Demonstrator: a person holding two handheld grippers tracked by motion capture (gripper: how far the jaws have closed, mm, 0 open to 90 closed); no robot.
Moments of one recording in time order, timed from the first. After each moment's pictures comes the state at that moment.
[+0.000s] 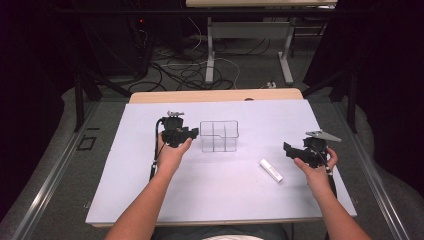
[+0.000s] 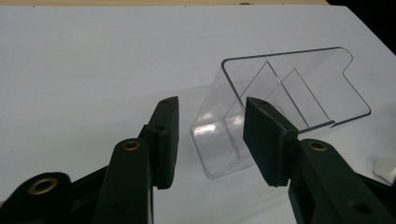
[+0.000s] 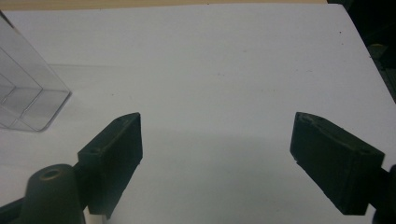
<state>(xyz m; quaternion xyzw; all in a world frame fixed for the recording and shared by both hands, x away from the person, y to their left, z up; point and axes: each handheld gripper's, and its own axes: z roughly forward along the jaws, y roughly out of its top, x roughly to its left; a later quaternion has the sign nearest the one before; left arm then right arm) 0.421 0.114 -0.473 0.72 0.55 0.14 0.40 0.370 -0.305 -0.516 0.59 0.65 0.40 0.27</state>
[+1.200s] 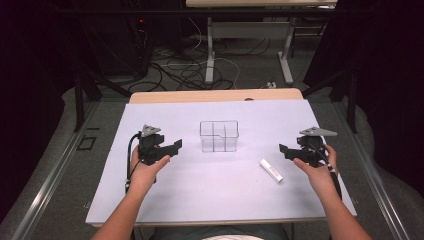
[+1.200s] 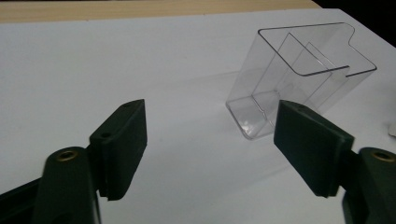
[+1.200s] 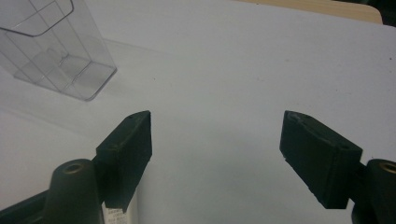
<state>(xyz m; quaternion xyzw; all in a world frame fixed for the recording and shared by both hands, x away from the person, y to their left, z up) 0.375 0.177 -0.486 0.72 0.50 0.18 0.44 0.368 -0.295 -0.497 0.51 0.73 0.39 0.24</state>
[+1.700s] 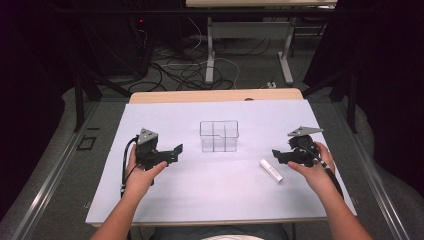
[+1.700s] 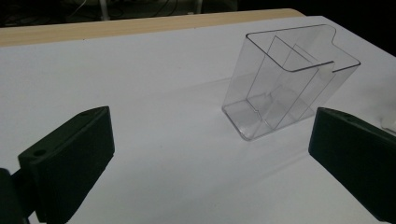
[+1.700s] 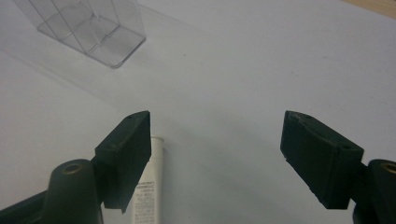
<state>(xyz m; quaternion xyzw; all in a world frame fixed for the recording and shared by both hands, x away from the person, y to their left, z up) 0.366 0.182 -0.493 0.73 0.47 0.21 0.46 0.369 -0.272 -0.490 0.46 0.79 0.34 0.22</state>
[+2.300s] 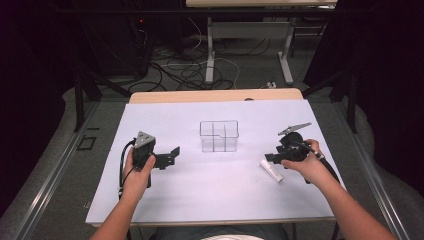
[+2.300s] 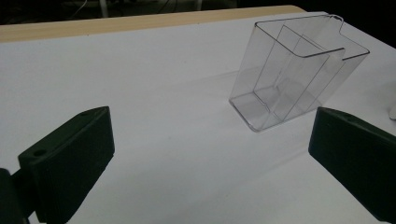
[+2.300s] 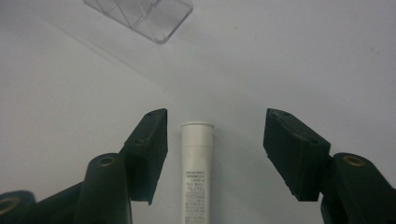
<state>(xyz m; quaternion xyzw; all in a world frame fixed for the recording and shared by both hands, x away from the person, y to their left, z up) 0.364 0.192 -0.504 0.72 0.47 0.20 0.46 0.381 -0.256 -0.491 0.46 0.83 0.31 0.10</state>
